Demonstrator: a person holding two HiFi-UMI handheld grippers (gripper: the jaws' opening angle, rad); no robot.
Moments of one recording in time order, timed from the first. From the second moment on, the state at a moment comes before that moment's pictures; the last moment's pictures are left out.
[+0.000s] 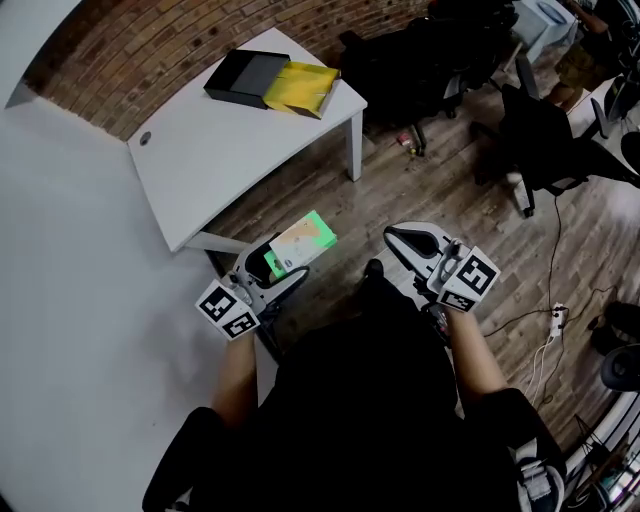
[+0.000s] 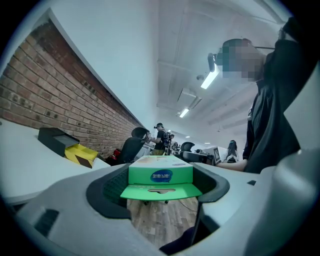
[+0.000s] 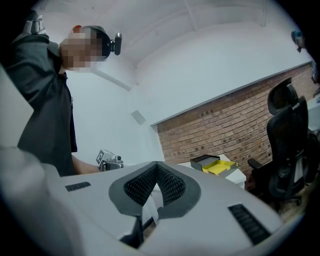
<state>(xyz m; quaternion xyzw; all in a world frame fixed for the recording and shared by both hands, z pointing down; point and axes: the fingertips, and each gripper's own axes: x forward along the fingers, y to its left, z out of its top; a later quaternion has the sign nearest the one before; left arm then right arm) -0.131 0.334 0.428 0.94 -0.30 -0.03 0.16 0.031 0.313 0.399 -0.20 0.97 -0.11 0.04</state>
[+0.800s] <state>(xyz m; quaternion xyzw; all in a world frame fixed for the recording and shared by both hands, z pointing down) -0.103 0.137 0.399 0.92 -0.36 -0.01 0.15 0.100 0.130 0.413 -0.20 0.97 -0.14 0.07</state>
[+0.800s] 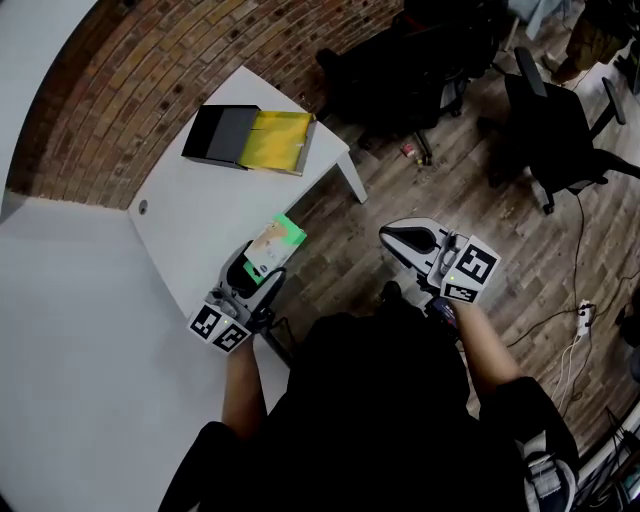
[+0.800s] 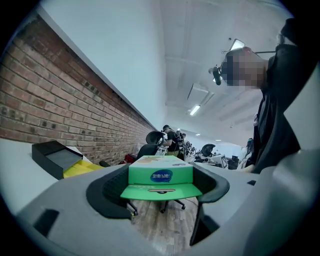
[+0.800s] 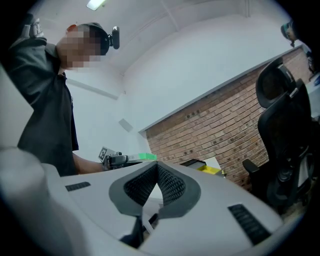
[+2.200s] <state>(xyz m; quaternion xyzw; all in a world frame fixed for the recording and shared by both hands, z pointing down) -0.199 -0.098 0.426 0.93 -0.31 -0.02 0.17 -0.040 -0.110 0.420 -0.21 0.97 -0.14 0.00</state>
